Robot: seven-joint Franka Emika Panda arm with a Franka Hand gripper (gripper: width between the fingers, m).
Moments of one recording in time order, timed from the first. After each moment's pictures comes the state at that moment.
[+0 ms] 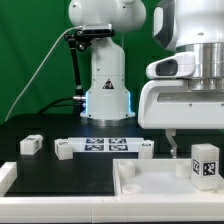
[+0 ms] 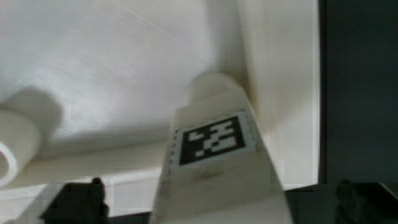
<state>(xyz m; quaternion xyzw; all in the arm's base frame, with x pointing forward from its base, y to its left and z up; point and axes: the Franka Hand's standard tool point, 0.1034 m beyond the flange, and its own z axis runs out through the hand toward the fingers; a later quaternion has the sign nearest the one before) 0.621 0.118 0.079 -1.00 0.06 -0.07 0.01</state>
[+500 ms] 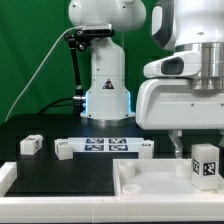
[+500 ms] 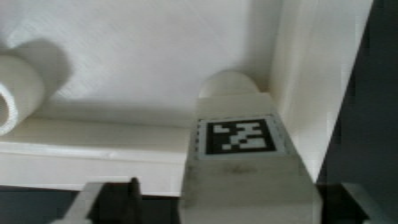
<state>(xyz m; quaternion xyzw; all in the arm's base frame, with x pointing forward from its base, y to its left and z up) 0.622 0.113 0.079 -1.00 -0.04 -0.07 -0.01</state>
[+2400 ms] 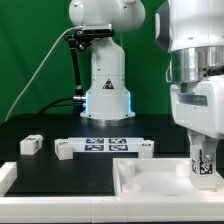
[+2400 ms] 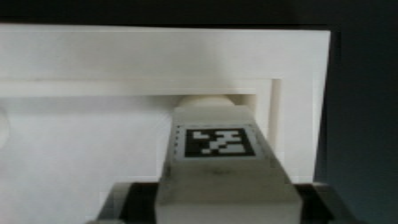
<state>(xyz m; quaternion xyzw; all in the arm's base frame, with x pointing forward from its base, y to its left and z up) 0.614 0.118 0.074 -0.72 0.69 -0.04 0.07</state>
